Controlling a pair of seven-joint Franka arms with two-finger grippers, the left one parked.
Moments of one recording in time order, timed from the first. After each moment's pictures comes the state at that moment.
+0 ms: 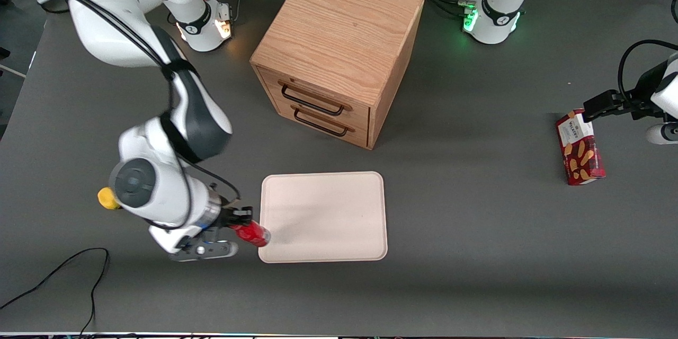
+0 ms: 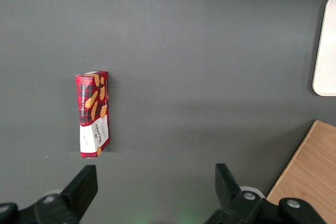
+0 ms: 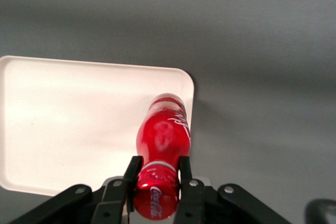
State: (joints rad) arm 0.21 0.84 0.24 -0.98 -0.13 1.86 0.30
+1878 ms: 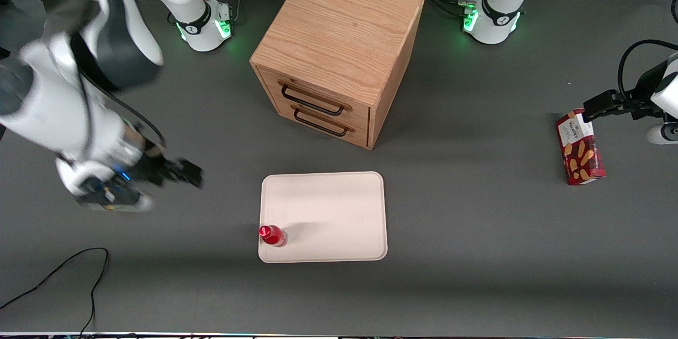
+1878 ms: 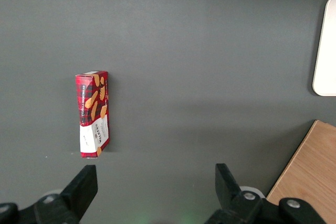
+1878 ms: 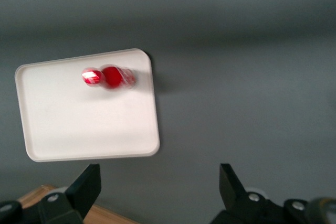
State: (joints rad) arm 0.14 0.20 0.08 -1.57 0.07 1.88 0.33
